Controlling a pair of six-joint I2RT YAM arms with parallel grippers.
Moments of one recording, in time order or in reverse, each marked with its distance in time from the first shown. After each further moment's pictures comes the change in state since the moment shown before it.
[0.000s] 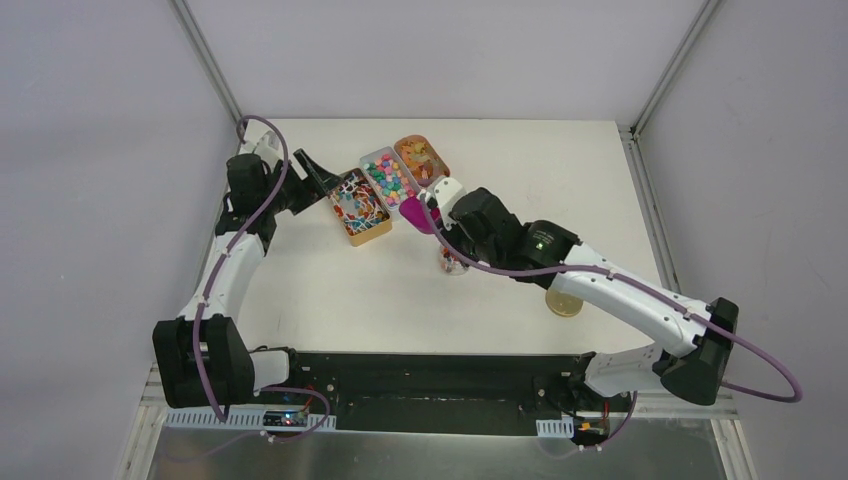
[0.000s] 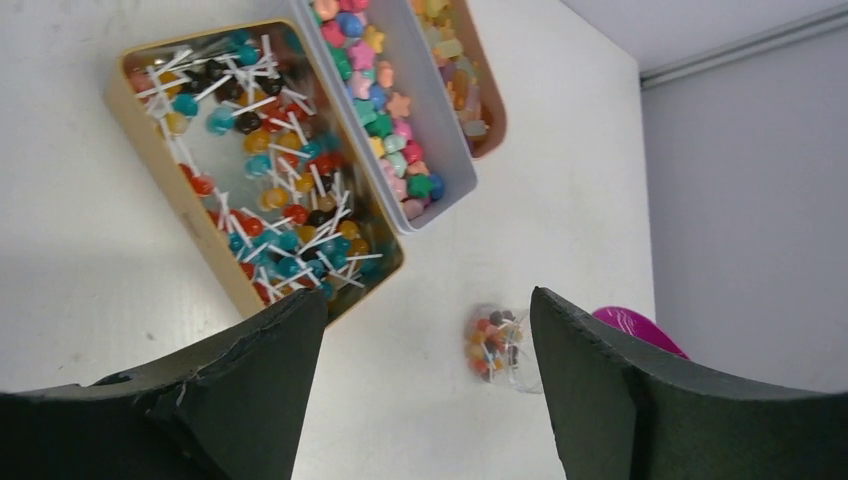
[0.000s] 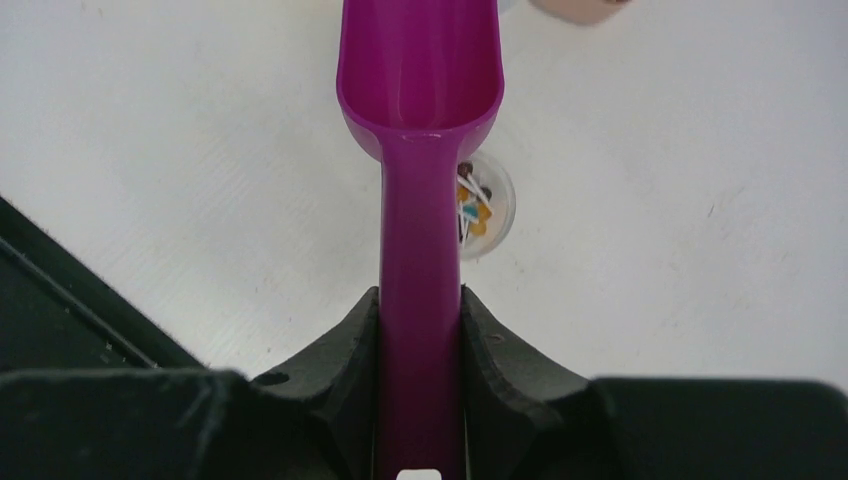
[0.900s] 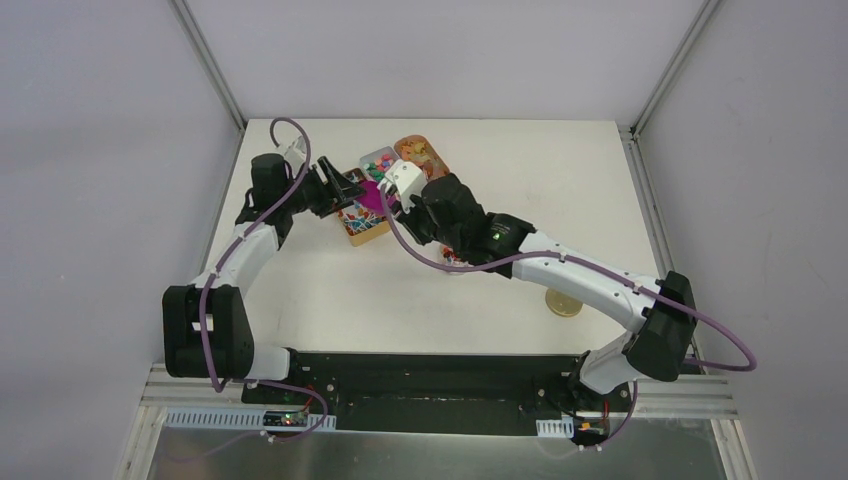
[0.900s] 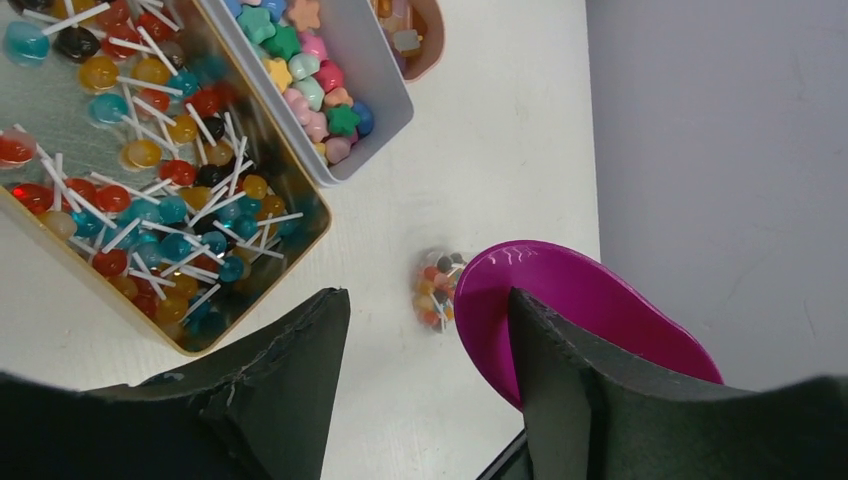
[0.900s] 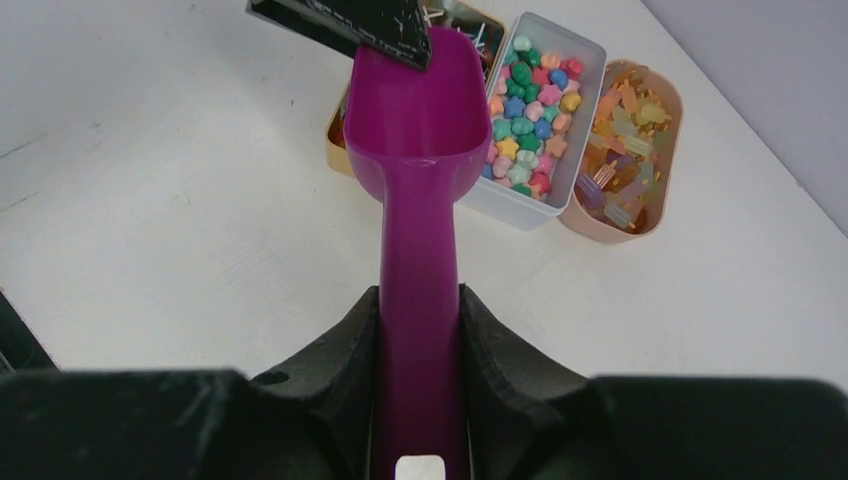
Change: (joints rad) left arm -0.077 0.124 -0.022 0.136 0.188 -0.098; right arm 0.009 0.193 0.039 0.453 -0.085 -0.142
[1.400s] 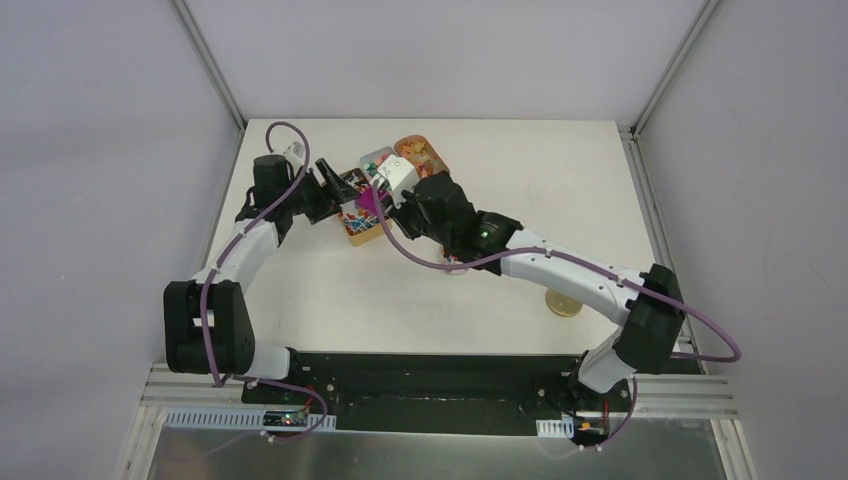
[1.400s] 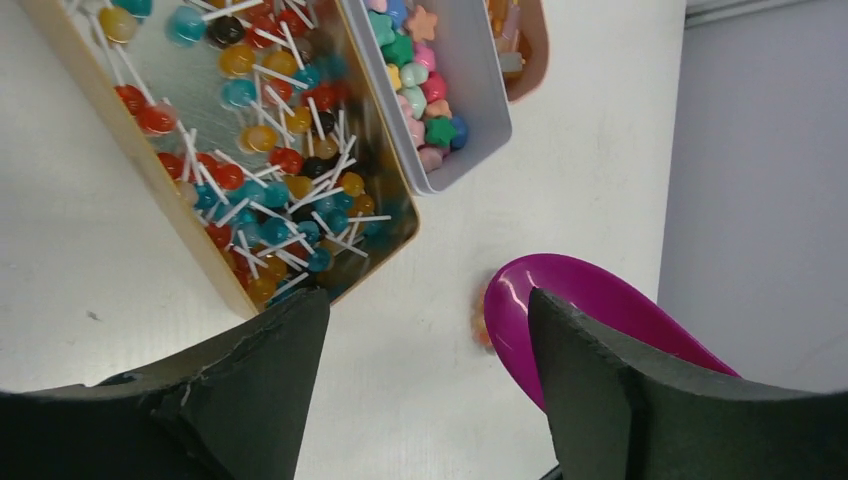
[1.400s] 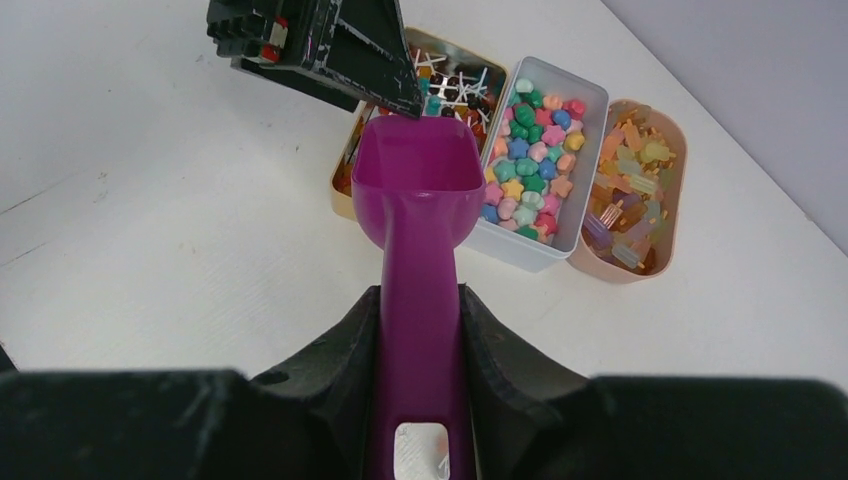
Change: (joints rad) left arm 0.001 0.024 0.013 -0.103 -0.127 0.045; right arm 0.002 0.048 0.007 0.121 -0.008 0.002
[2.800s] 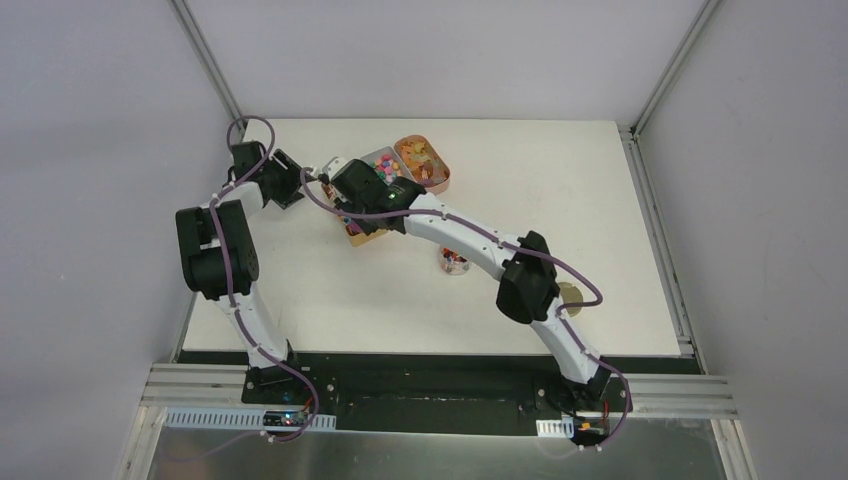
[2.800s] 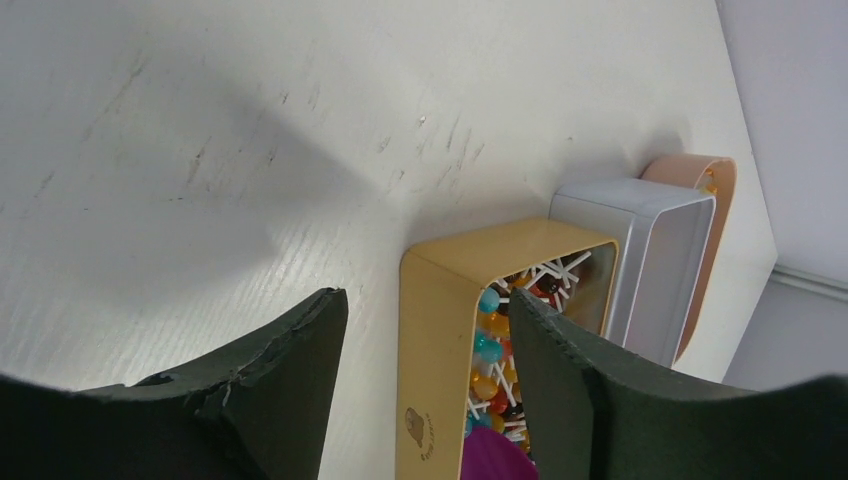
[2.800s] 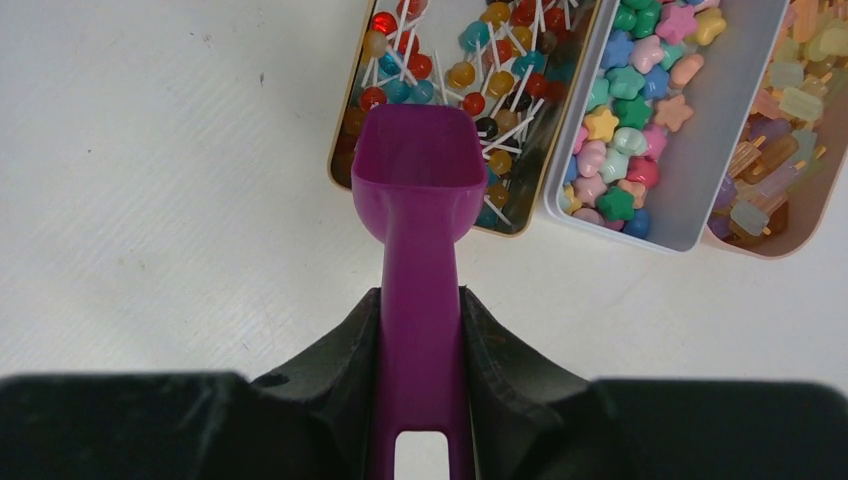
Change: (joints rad) left arm 0.222 0.498 0.324 0.010 -0.194 -0.048; right arm 0.011 0.710 0.874 -0.639 0.072 0.135
